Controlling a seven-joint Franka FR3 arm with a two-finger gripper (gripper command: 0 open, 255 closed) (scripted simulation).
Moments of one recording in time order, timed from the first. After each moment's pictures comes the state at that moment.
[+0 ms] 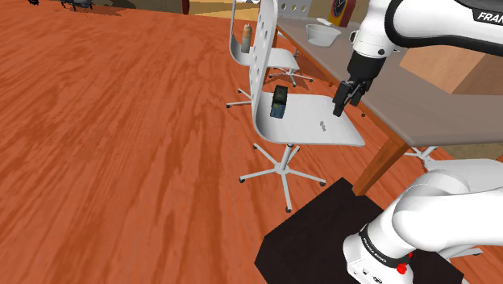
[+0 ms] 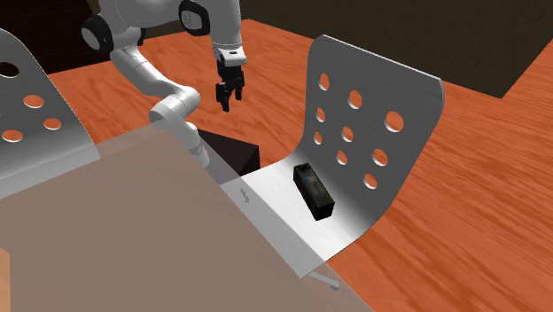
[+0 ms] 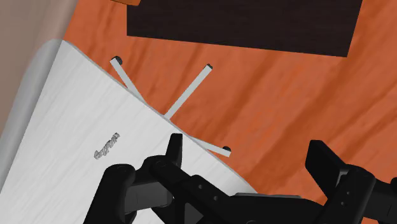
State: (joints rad) arm 0.01 -0.79 -0.01 -2.38 -0.06 1.56 -0.04
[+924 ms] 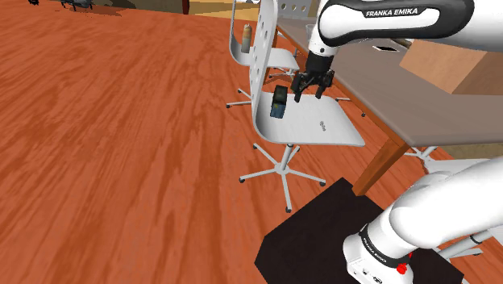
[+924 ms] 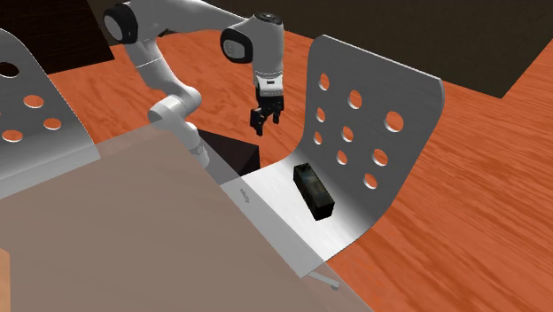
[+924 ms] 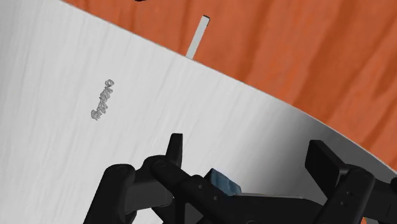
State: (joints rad) arm -0.07 -0.34 0.00 -2.17 -0.03 1.81 0.18
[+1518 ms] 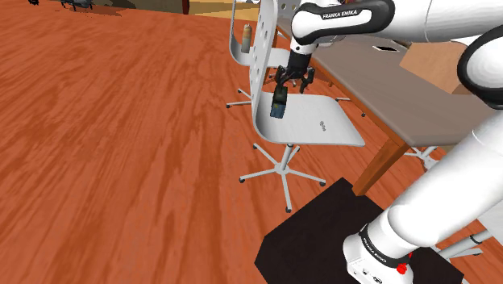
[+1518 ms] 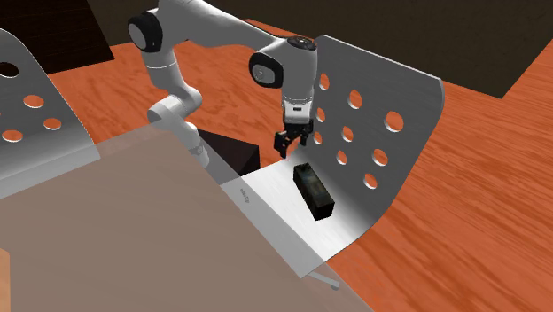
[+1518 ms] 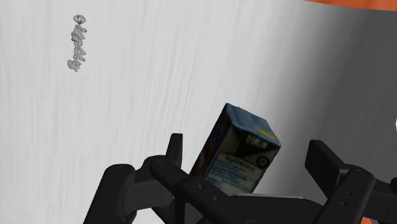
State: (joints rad) arm -0.10 0.00 -0.03 -1.89 -0.01 1.89 0.32
